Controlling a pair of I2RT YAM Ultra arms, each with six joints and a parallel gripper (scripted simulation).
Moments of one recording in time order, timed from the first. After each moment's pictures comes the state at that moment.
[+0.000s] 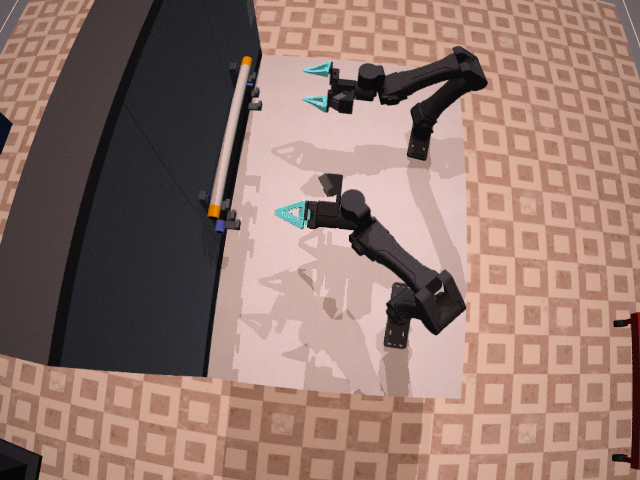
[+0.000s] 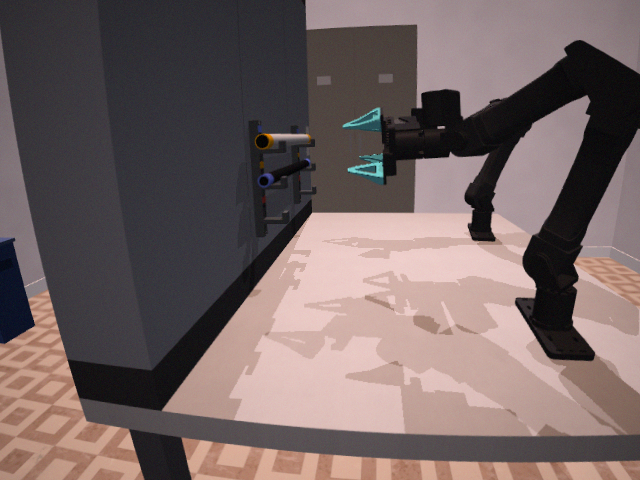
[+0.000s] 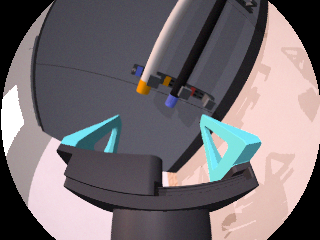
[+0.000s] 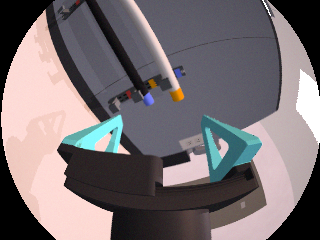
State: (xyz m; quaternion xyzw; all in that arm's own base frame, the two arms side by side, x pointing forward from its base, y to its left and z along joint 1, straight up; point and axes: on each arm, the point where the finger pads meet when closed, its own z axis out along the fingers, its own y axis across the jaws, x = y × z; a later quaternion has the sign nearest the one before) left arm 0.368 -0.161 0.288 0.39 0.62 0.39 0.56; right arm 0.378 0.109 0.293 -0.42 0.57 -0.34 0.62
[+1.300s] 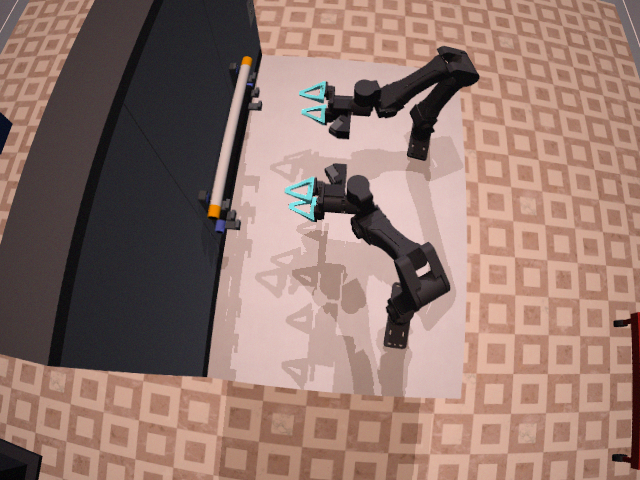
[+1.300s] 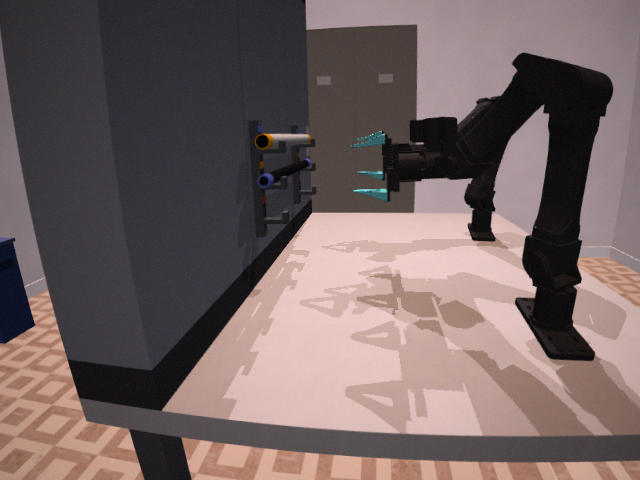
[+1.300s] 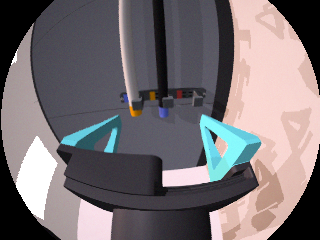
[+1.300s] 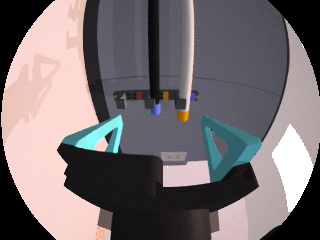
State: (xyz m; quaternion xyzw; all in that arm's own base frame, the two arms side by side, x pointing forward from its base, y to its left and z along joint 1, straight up) left arm 0.362 -0.217 0.243 0.50 0.52 0.52 0.46; right arm 0.377 0.148 0.254 -0.55 0.46 -0.45 0.53
